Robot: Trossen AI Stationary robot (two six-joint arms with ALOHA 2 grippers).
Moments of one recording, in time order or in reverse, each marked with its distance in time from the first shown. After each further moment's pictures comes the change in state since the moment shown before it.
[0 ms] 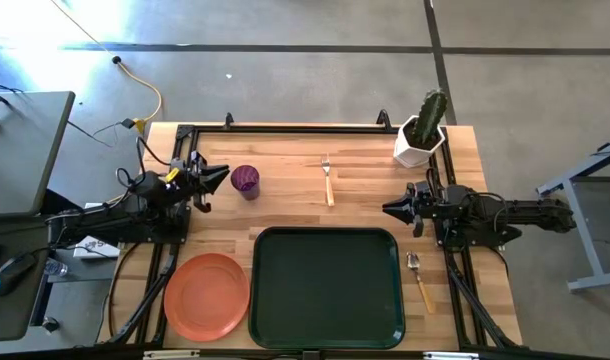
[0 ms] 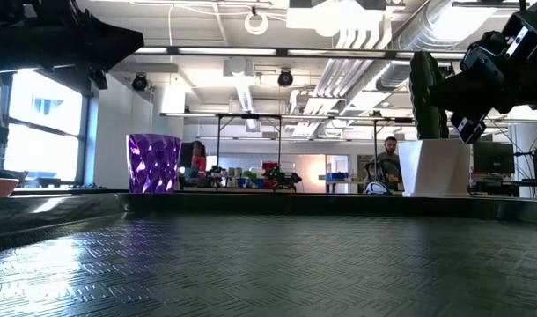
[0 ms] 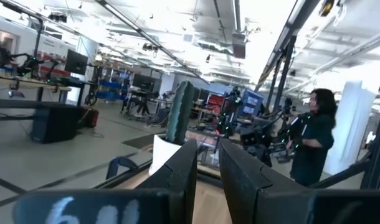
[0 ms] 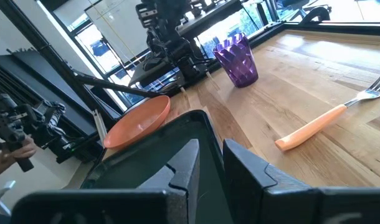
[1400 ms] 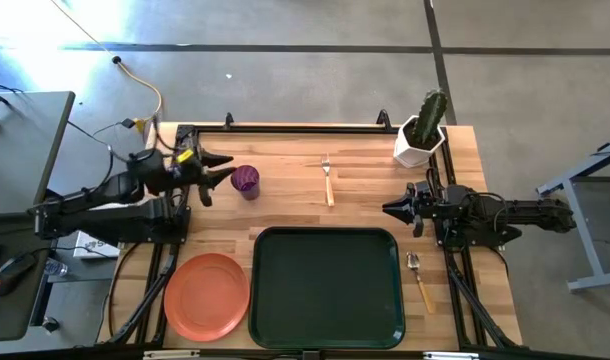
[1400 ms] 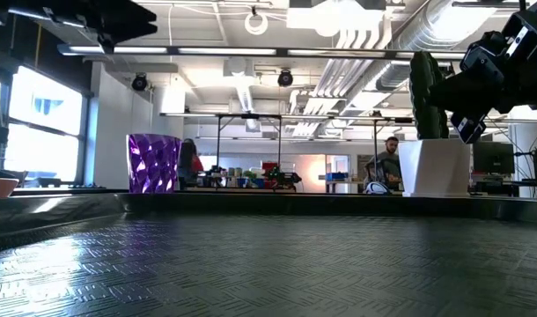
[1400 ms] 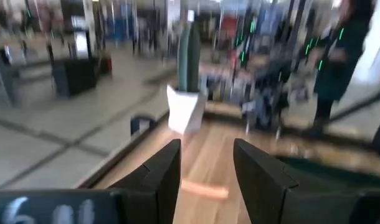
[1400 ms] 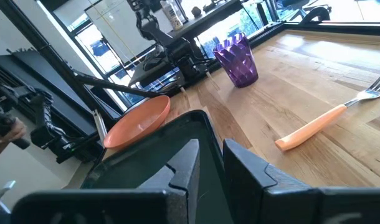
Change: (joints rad) left arm 0.000 0.300 0.476 -0.560 0.012 0.179; right arm 0.000 0.000 0.000 0.000 0.000 0.000
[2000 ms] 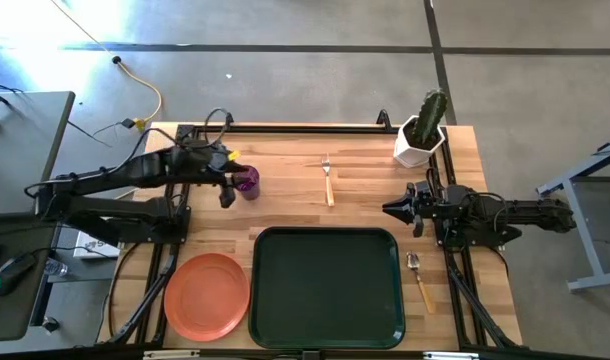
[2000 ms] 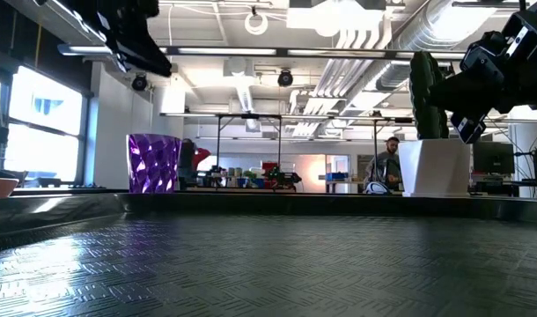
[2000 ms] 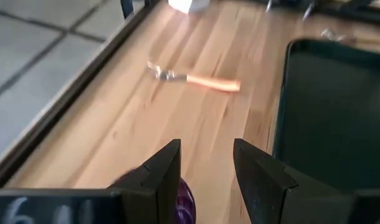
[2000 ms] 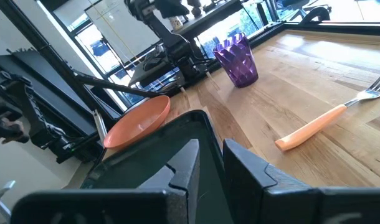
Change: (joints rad) left arm 0.000 0.401 0.240 -0.376 0.000 0.009; right arm 0.000 0.000 0.000 0.000 0.000 0.000
